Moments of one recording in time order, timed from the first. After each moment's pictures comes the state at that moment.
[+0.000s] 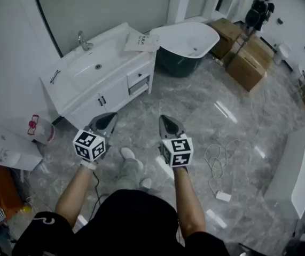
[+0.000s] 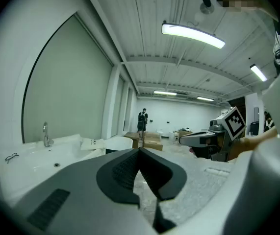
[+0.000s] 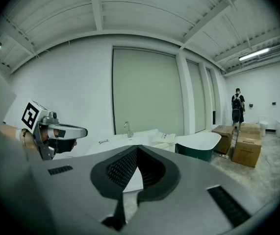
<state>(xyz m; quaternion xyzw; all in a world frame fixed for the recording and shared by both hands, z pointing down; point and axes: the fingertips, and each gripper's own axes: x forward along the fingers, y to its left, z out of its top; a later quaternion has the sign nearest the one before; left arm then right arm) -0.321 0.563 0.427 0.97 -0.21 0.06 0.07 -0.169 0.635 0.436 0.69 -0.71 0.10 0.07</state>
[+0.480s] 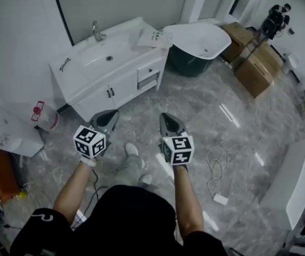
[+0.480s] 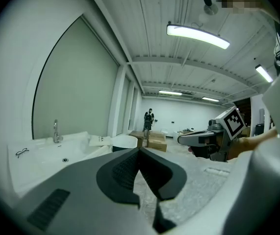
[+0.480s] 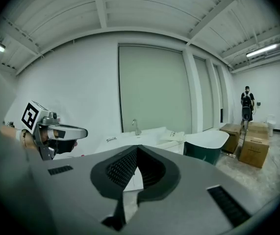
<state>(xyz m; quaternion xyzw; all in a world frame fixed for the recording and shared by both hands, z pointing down) -0.366 0.563 0.432 0.97 -0.23 0.07 0.08 -0.212 0.624 0.439 0.67 -0.73 0.11 0.08</state>
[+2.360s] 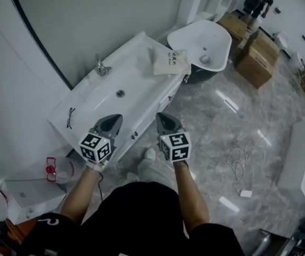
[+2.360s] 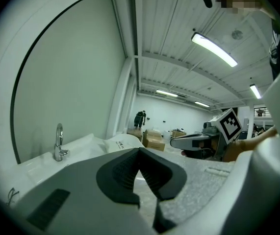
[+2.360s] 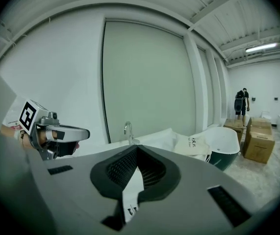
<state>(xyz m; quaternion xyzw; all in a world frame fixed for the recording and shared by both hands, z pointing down) -0.435 0.086 0.446 0.98 -0.13 0.08 0.11 -0.311 0.151 0.454 0.71 -0.68 0.14 0.08</state>
